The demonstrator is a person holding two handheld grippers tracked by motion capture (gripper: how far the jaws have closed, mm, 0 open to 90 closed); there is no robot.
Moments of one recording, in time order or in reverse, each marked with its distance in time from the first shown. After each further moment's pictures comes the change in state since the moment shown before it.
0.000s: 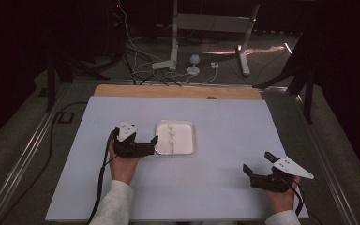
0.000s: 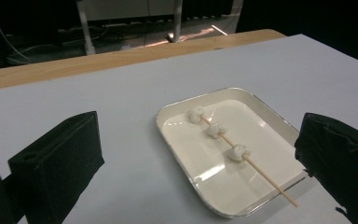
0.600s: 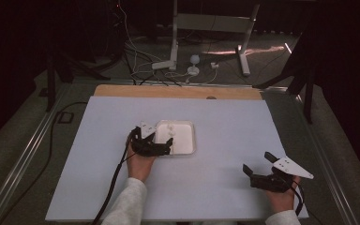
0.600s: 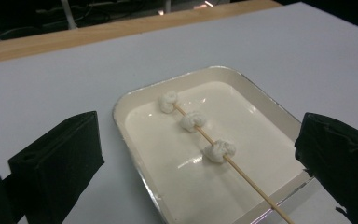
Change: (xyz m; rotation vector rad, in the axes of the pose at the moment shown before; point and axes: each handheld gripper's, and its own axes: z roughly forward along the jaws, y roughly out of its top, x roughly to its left) left arm -0.028 -0.010 0.052 0.096 -0.022 0.028; right arm 0.000 0.000 0.000 0.004 0.001 -0.003
